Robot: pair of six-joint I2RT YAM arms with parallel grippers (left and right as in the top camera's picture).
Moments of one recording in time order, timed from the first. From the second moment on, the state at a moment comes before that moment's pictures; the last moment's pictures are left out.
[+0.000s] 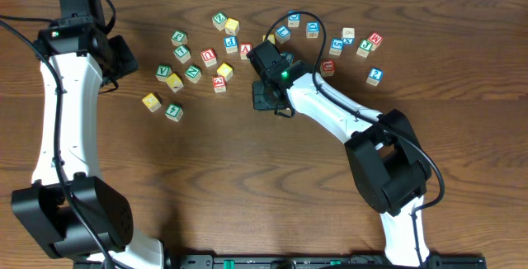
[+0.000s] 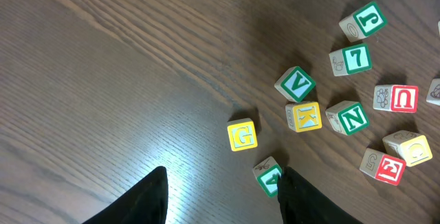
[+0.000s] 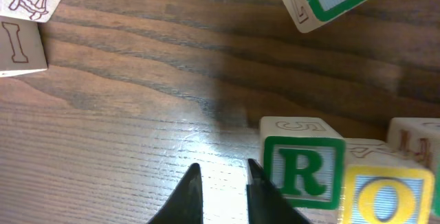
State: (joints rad) left arm 0.18 1.74 1.64 -1.07 -0.11 -0.33; right arm 0.63 2.16 1.61 -0.66 0.03 0.55
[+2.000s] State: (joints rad) left arm 0.18 1.74 1.64 -1.07 -0.11 -0.33; right arm 0.58 2.16 1.63 -0.87 0.15 0.51
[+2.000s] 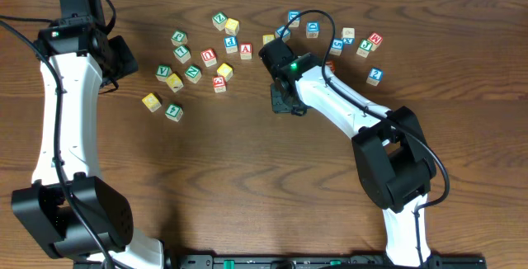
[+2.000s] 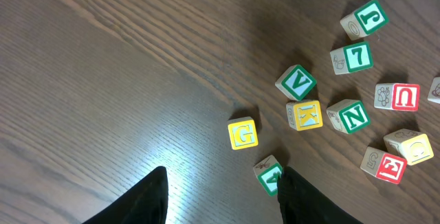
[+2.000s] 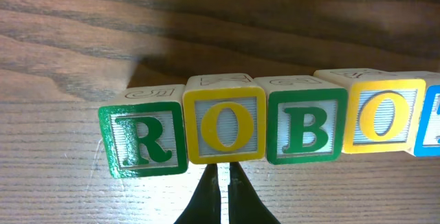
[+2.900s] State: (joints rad) left arm 0.18 1.74 1.64 -1.07 -0.08 -0.33; right arm 0.33 2.03 1.63 -0.79 0.06 0.42
